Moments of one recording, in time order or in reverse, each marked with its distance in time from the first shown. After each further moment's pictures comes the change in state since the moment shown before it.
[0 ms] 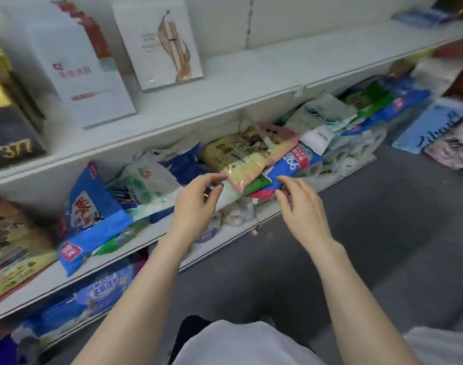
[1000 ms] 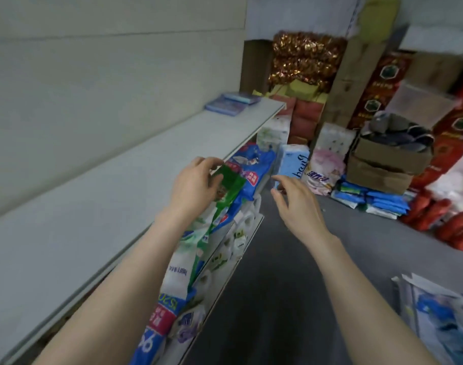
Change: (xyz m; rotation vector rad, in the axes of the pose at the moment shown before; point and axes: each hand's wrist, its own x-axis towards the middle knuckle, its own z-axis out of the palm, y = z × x) left_hand 0.511 0.330 0.445 0.082 -0.236 0.557; right_hand 0.360 0.460 -0.257 -0.220 0.296 0.322
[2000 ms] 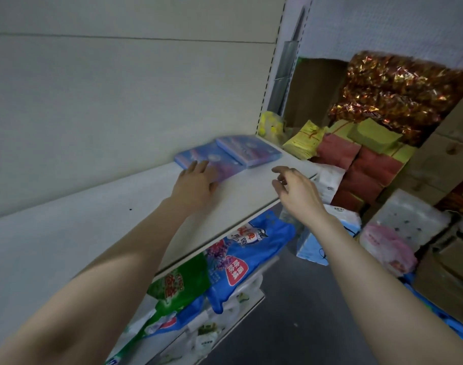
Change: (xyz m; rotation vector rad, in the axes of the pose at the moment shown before) left_hand 0.439 -0.098 0.251 0.413 -0.101 -0.254; right_hand 0.535 0.271 0.121 0.055 -0.235 -0.303
